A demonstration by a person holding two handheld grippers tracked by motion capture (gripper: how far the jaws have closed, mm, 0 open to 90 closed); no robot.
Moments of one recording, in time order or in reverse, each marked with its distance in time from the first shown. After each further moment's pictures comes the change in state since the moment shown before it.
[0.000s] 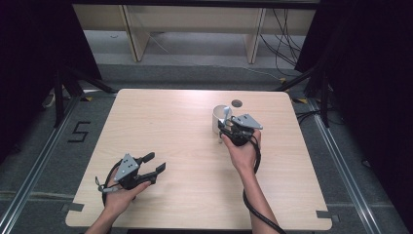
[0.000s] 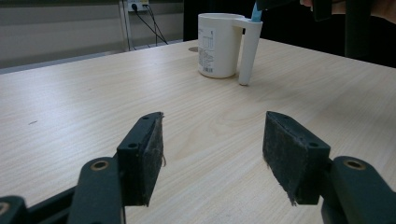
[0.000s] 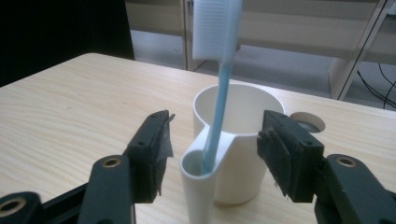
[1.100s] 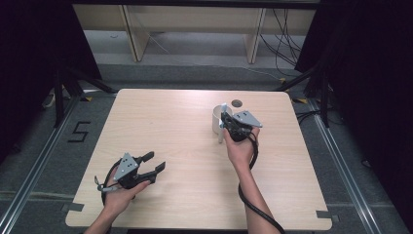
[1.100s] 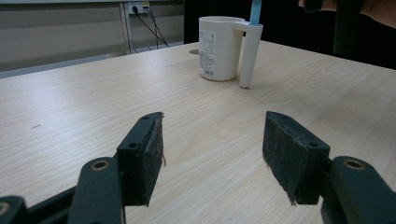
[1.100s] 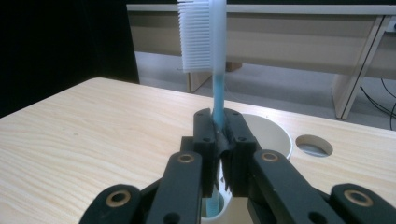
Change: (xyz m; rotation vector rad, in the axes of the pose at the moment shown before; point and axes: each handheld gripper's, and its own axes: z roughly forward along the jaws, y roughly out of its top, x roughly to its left) left arm 0.001 0.002 0.001 -0.023 -0.007 0.002; right arm 0.004 0.009 0.006 -0.079 0.017 0.032
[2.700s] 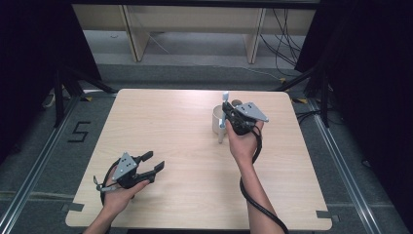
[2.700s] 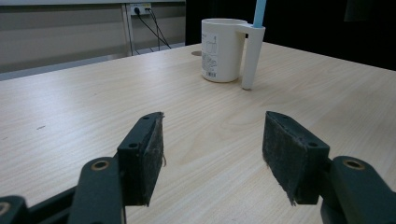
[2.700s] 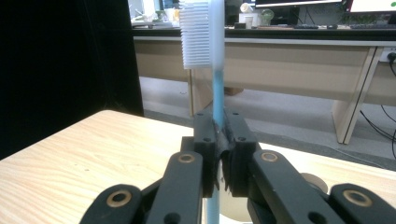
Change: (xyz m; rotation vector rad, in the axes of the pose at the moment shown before) left arm 0.002 0.001 -0.002 -0.003 0.008 0.000; right arm 0.002 0.036 -0.015 -0.100 0.013 -0.014
